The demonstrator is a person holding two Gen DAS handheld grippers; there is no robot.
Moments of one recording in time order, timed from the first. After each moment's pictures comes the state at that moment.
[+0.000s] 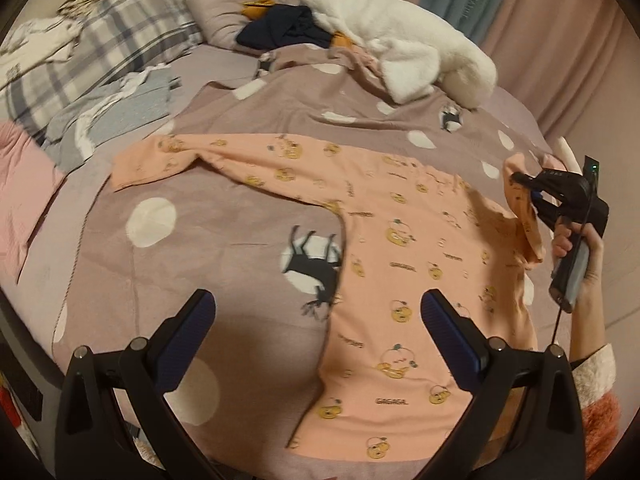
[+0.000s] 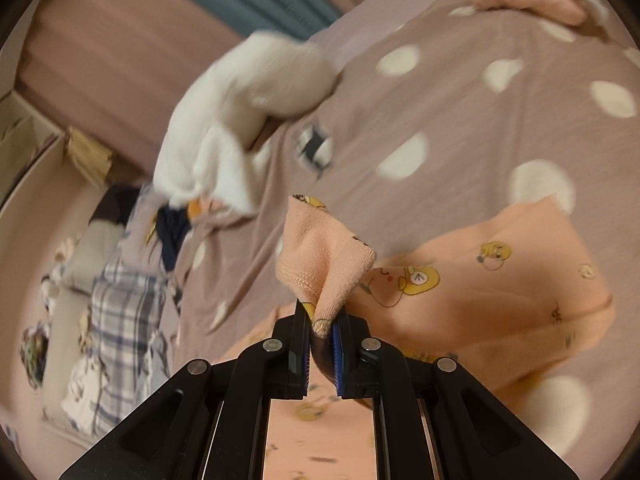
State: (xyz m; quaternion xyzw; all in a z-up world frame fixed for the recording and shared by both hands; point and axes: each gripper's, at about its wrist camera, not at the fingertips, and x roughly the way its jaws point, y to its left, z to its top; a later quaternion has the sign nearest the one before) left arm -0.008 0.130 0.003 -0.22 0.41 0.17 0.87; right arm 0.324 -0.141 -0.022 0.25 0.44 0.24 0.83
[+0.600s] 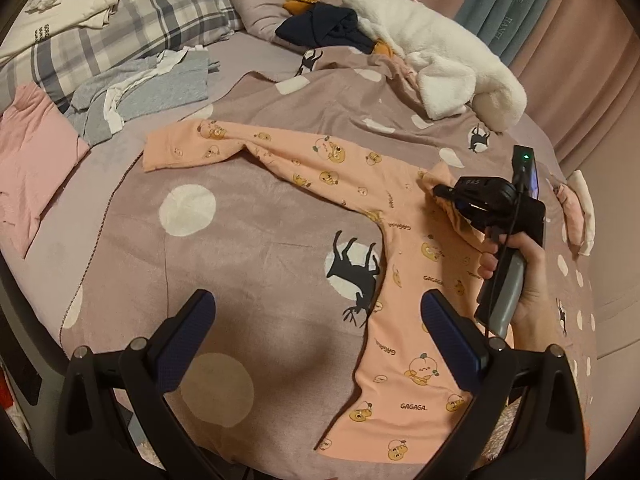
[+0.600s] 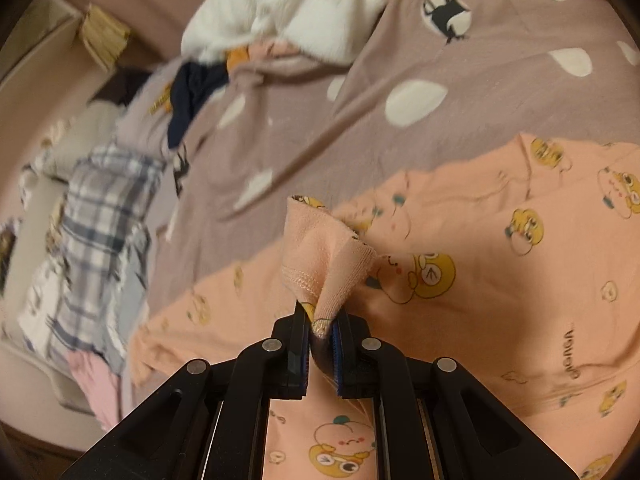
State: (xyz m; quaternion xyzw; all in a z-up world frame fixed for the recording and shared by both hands) left arm -0.022 0.164 -0.004 -0.26 0.41 0.20 0.85; right arm 0.286 0.014 -0.077 0.11 0.52 0.28 0.80
